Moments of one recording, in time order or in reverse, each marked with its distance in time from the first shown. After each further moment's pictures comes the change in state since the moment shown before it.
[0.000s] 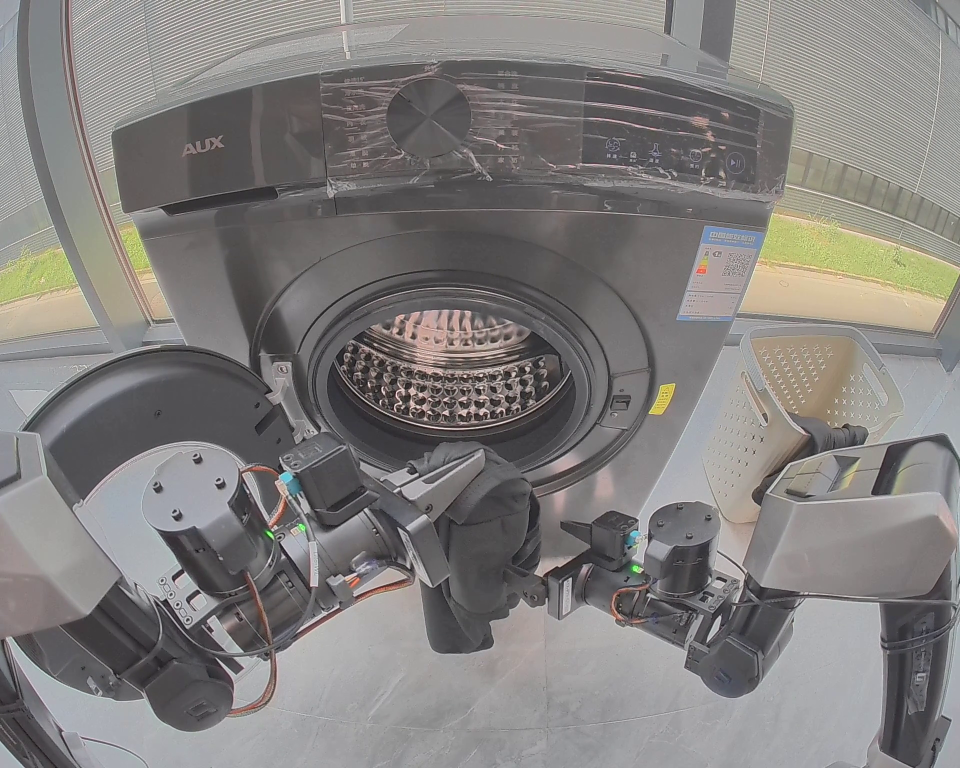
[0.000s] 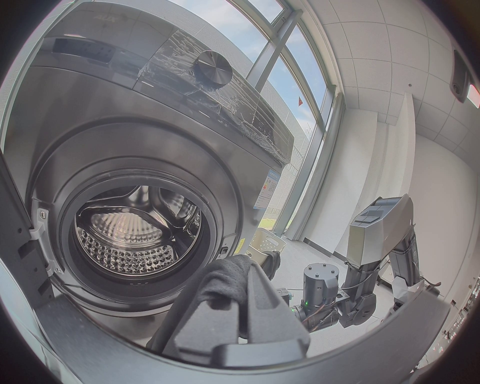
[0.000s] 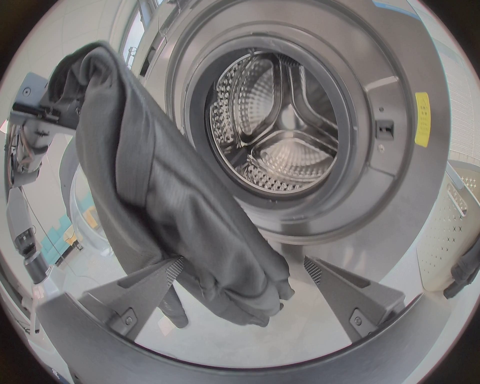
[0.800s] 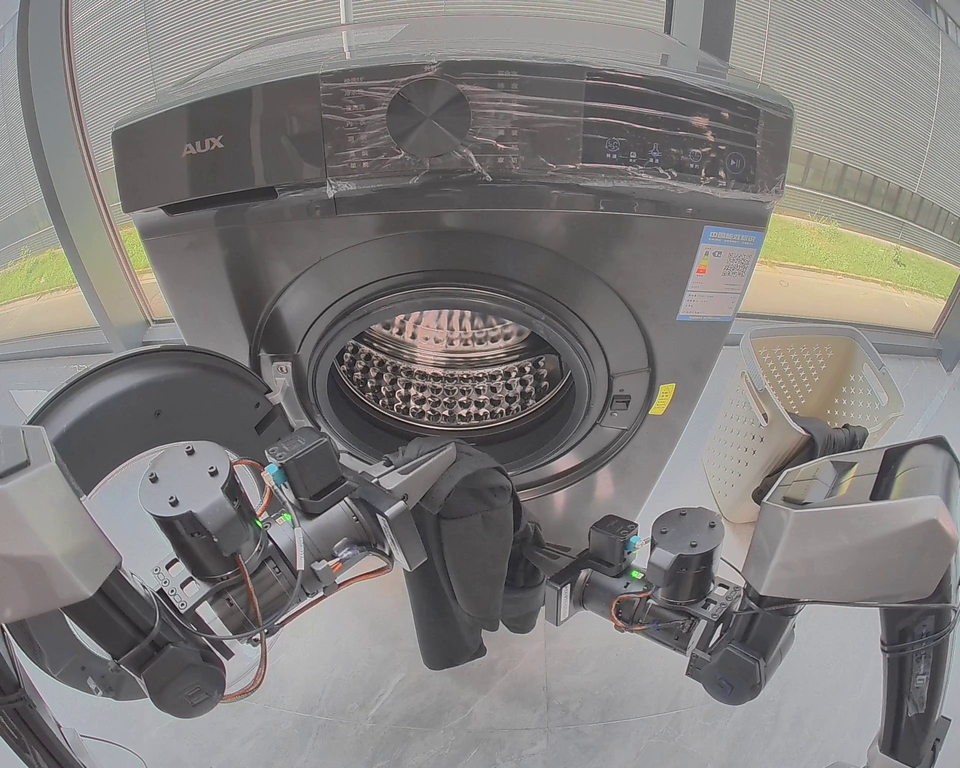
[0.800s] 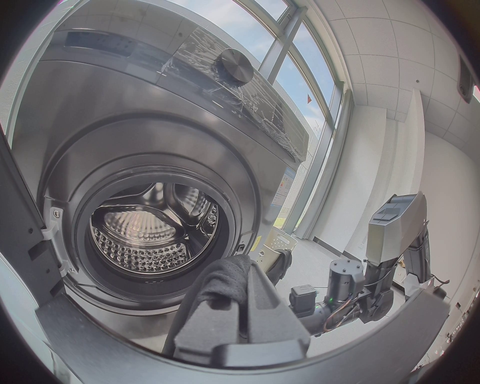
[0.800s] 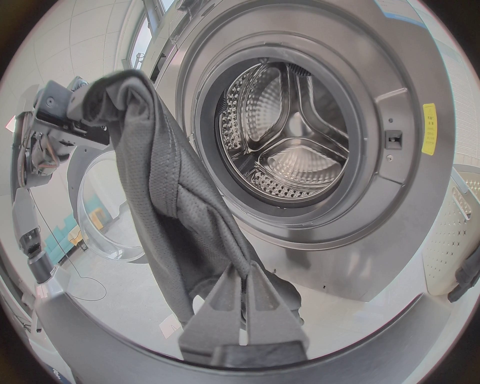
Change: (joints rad) left arm 0.065 0.014 0.007 0.000 -0.005 0.001; right arm 0.017 0.001 0.019 -0.059 0.016 -0.002
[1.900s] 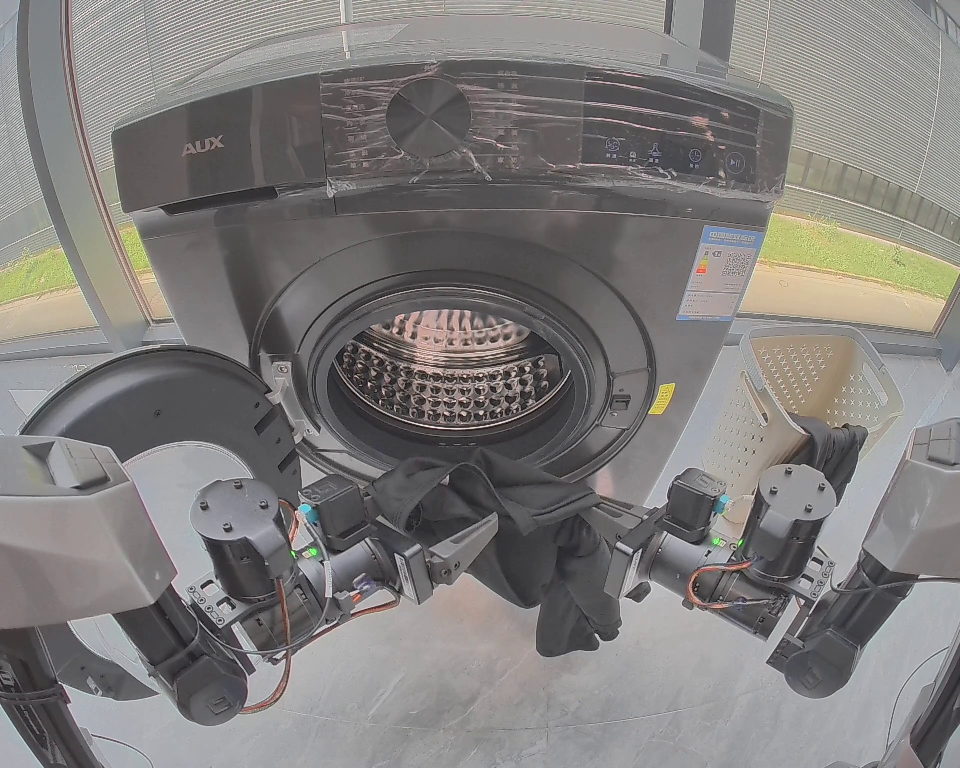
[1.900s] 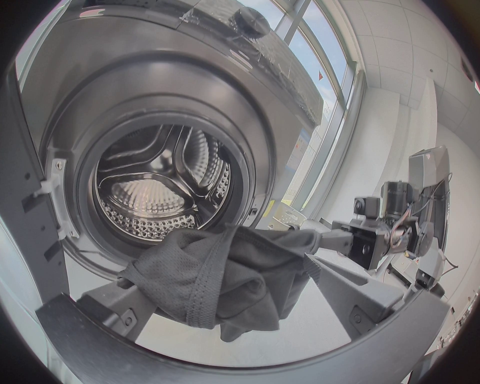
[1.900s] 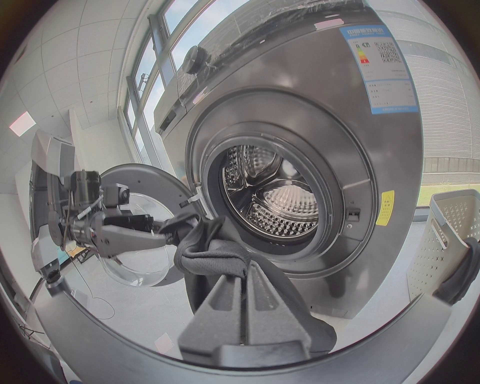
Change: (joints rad) left arm 0.014 0.124 0.031 0.000 0.010 0.013; right arm -0.019 -0.313 0.186 0.000 -0.012 0.003
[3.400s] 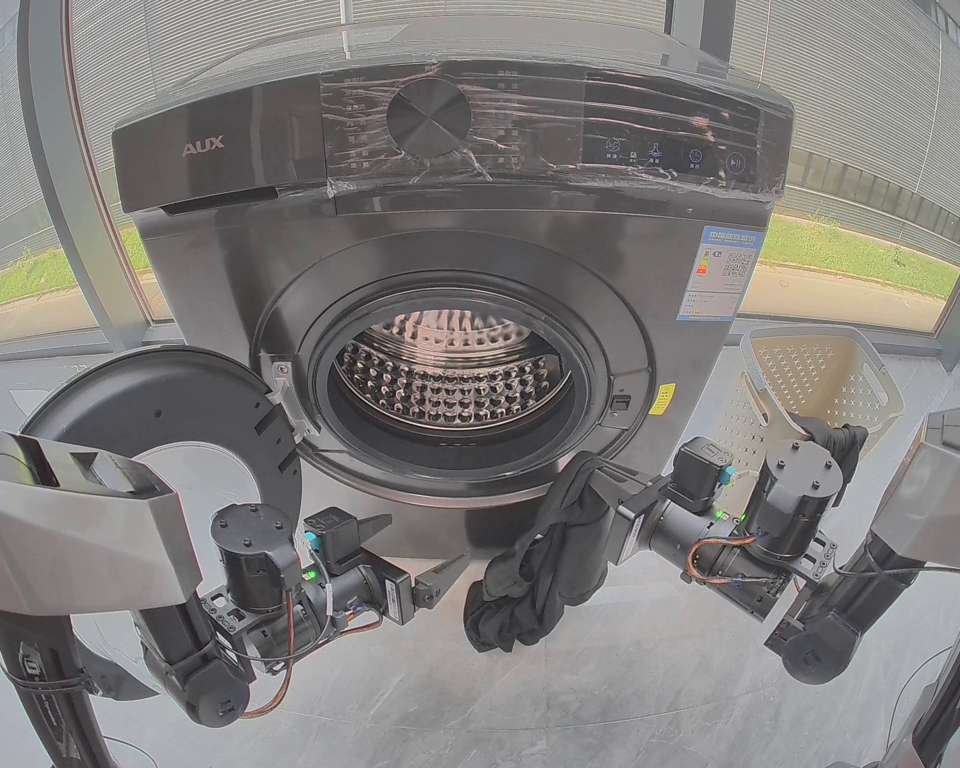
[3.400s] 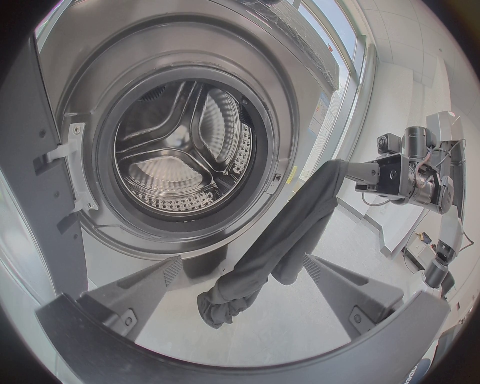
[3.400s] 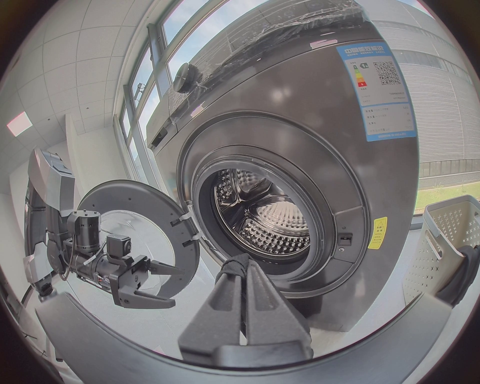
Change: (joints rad) left arm 0.053 0.099 0.046 0.000 0.029 0.072; right arm -0.010 -0.022 -0.068 0.016 -0.046 0.004
